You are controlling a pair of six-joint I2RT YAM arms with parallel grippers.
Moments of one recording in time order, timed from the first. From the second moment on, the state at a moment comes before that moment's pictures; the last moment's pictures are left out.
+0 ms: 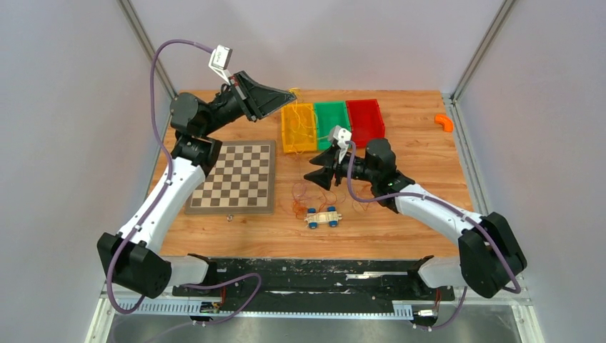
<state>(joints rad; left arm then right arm) -0.34 1.28 1.26 0.54 0.80 -1.11 0.59 1.32 0.77 0.42 -0.70 0.01</state>
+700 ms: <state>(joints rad) -0.26 1.35 1.45 0.54 0.80 -1.11 0.61 1.36 0.70 0.46 -0.60 -0.13</state>
